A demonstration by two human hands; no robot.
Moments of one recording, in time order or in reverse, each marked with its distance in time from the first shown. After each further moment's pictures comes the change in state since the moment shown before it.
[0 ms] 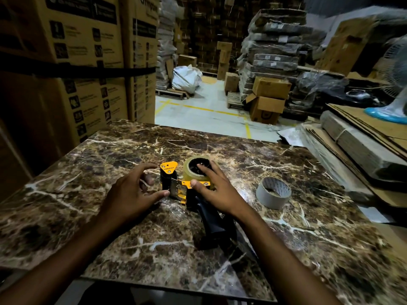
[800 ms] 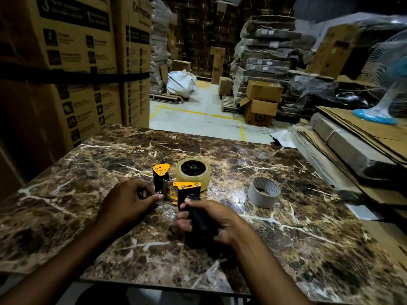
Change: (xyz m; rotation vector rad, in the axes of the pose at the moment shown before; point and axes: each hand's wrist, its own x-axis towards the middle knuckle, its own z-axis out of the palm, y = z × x) left_hand -0.004 0.009 0.007 0.118 -0.030 -0.008; right_hand -0.048 -0.028 0.012 1.220 -0.367 0.601
